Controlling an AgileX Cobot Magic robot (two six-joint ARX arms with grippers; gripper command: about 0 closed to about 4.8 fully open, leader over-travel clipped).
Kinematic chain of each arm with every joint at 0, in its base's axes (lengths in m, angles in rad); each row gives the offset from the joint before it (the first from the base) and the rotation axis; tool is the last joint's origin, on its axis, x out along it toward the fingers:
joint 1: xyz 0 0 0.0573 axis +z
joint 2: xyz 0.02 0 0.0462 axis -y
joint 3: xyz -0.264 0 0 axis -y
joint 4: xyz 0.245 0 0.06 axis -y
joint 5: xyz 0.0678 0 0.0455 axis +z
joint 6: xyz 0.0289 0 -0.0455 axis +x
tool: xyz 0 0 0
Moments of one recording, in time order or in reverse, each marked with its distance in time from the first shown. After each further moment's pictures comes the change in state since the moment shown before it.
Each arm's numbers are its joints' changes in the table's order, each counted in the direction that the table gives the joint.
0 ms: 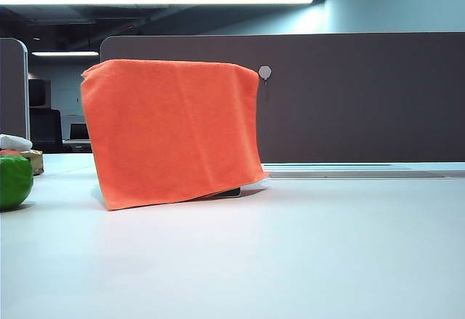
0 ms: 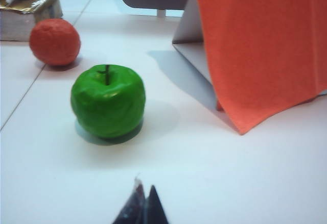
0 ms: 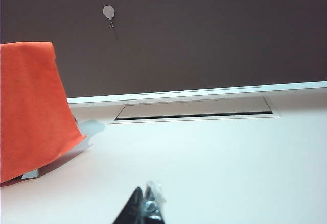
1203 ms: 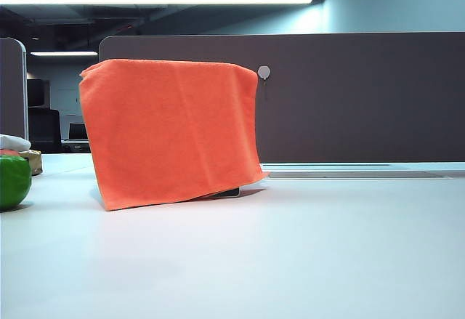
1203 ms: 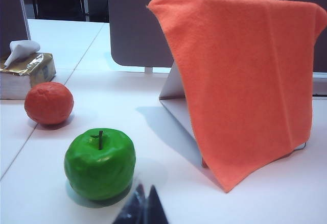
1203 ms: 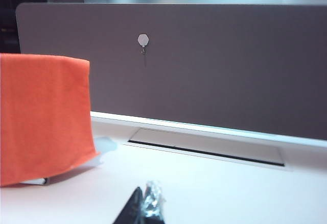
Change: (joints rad) left arm 0.129 0.001 0.000 0.186 -0.173 -0.024; right arm -0.001 0.000 0.000 0.113 0.106 -0.138
